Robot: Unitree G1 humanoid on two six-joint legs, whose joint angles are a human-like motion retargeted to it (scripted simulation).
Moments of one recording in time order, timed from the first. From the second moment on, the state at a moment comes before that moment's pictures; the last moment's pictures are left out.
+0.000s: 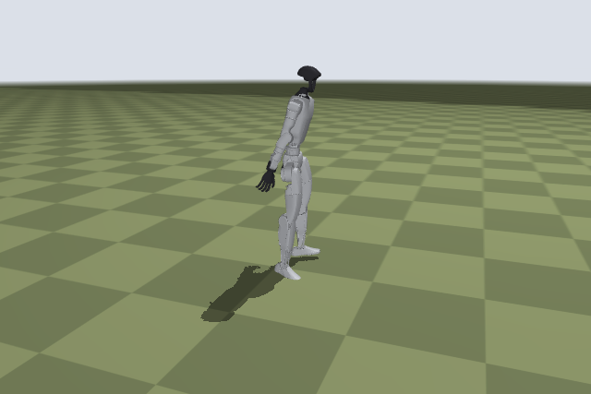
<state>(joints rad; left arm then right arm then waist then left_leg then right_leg) 0.12 0.11 0.34 1.61 0.01 -0.12 0.11 0.04 -0.23 0.00 1.70 -0.70 -0.01 -0.22 -0.06 -0.07 0.17 -0.07 0.01 0.39 -0.01 -0.01 -0.03 -0.01 -0.22 -0.40 0.01 0.14 0.13</state>
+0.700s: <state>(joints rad) -0.72 0.37 0.07 1.32 0.11 -0.07 0.02 -0.79 -0.23 0.16 1.36 -0.68 -0.18 -0.06 0.04 -0.06 0.31 -0.81 0.23 0.32 0.94 -0.38 -0.05 -0.69 -0.20 -0.25 0.82 -0.16 0.08</state>
